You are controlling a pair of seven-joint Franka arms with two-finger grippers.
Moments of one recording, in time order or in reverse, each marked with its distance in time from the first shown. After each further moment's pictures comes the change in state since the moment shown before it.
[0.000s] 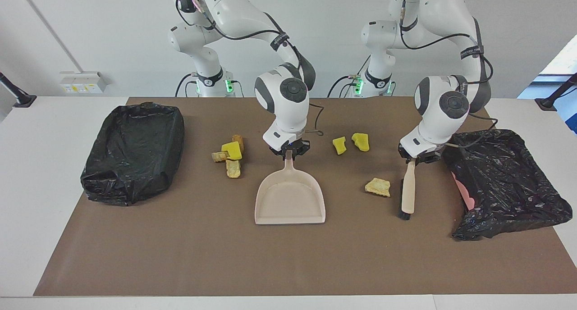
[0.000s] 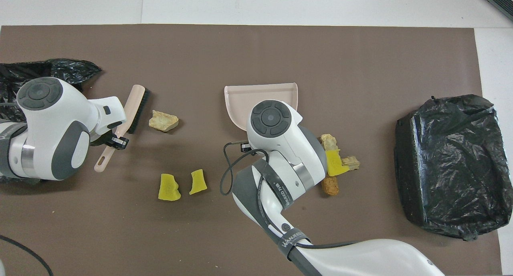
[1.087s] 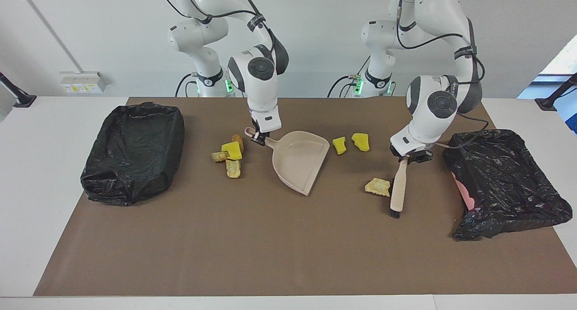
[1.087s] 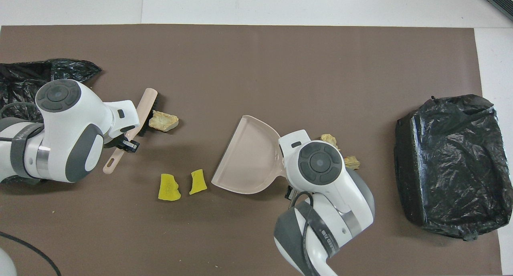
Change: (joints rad) left arm -0.059 -0.003 -0.004 -0.007 0.000 -0.015 0.007; right arm -0.009 -0.351 0.004 -0.470 -0.058 0.101 -1.007
